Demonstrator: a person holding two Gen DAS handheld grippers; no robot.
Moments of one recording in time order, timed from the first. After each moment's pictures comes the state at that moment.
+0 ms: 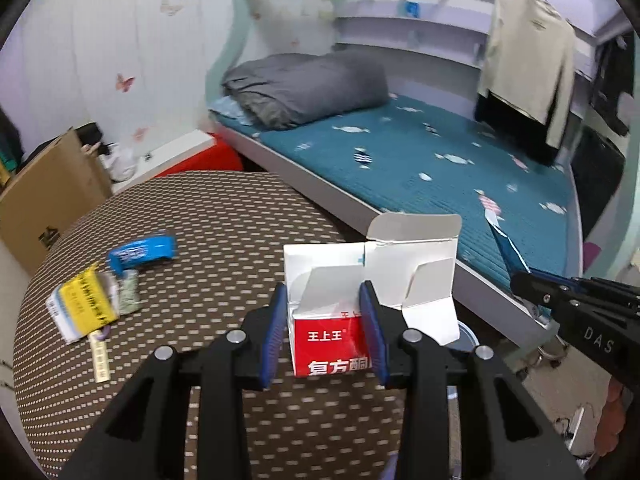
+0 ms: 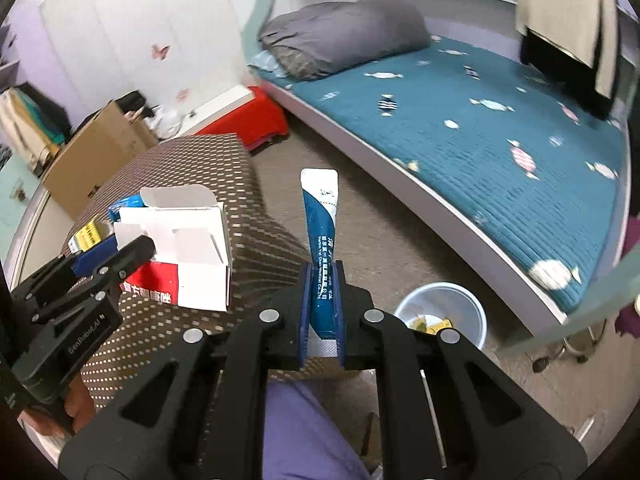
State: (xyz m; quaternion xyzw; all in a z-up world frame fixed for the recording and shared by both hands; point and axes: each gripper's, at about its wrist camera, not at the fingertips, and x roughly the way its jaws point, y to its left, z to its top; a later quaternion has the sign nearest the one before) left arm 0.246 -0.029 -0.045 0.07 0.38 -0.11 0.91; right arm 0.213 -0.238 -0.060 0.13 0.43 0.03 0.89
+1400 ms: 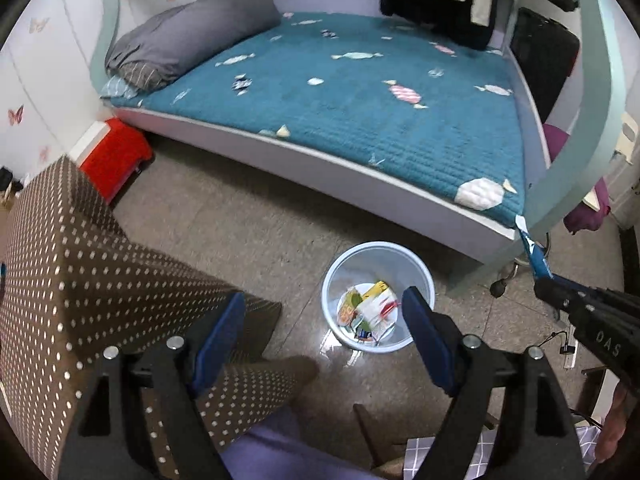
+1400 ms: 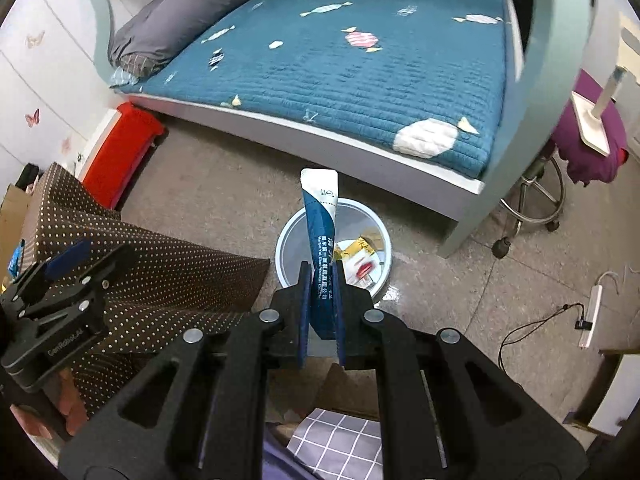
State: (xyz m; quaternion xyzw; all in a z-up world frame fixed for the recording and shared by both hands) left arm 0.256 -0.206 -0.159 0.17 0.49 -0.21 0.83; right arm 0.154 -0.398 -0.181 0.25 0.51 -0.13 0.82
